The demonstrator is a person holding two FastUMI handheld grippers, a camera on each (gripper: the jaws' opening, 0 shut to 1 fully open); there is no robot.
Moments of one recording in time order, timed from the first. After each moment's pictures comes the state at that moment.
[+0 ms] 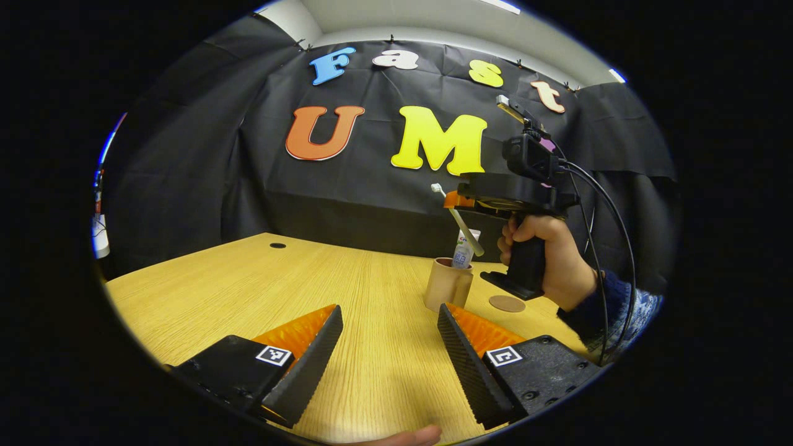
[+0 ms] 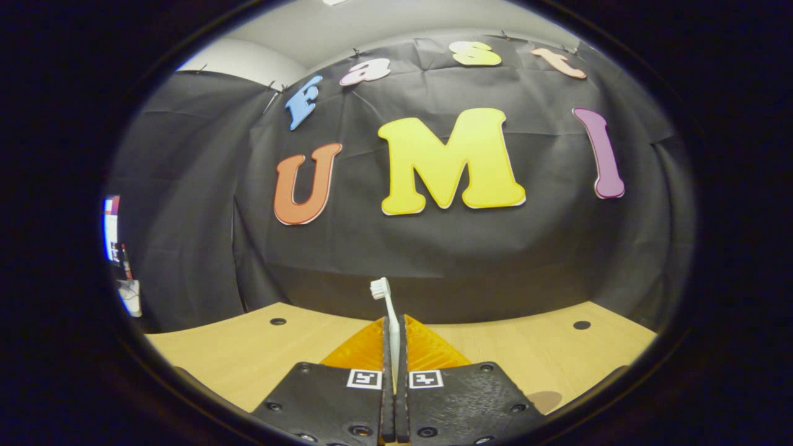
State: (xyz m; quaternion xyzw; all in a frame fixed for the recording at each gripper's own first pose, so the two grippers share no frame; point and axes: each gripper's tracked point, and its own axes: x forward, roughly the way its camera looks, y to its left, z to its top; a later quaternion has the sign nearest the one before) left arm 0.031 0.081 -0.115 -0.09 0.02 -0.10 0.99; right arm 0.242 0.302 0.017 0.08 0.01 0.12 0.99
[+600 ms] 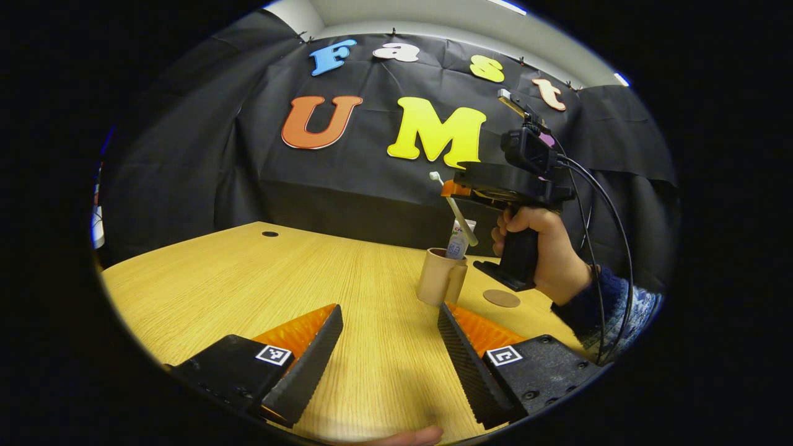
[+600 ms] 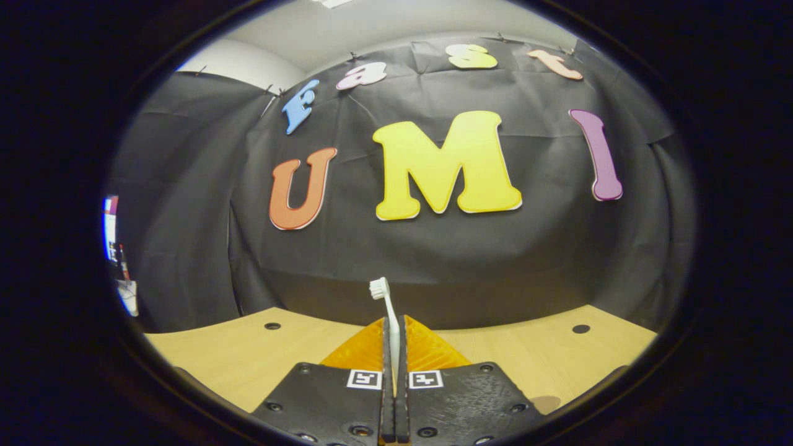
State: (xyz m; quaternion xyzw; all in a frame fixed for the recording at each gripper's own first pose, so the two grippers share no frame) left arm 0.036 0.069 -0.128 -0.10 0.04 -0.11 0.99; right arm 0.253 0.299 0.020 0.08 -0.01 0.12 0.99
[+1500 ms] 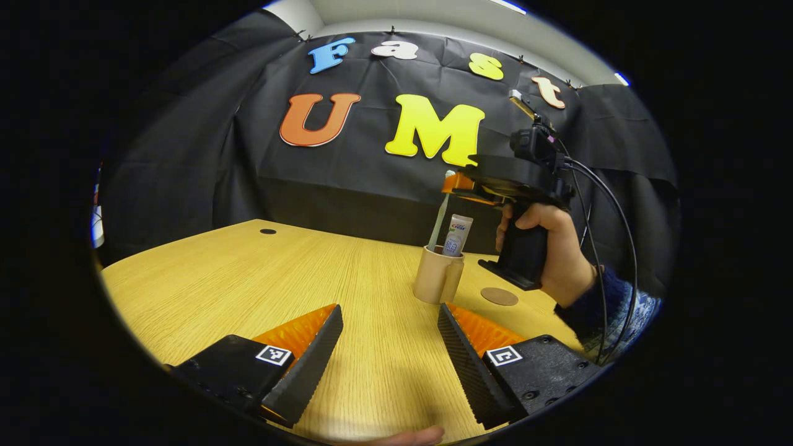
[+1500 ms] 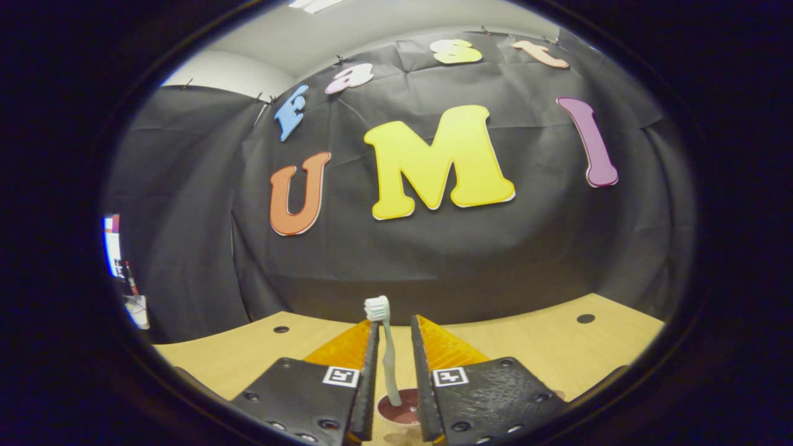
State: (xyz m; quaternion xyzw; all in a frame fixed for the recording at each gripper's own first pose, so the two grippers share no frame) left arm 0.035 0.063 -0.130 -0.10 0.05 -0.11 0.99; right arm 0.239 0.283 0.022 0.11 0.00 0.13 0.98
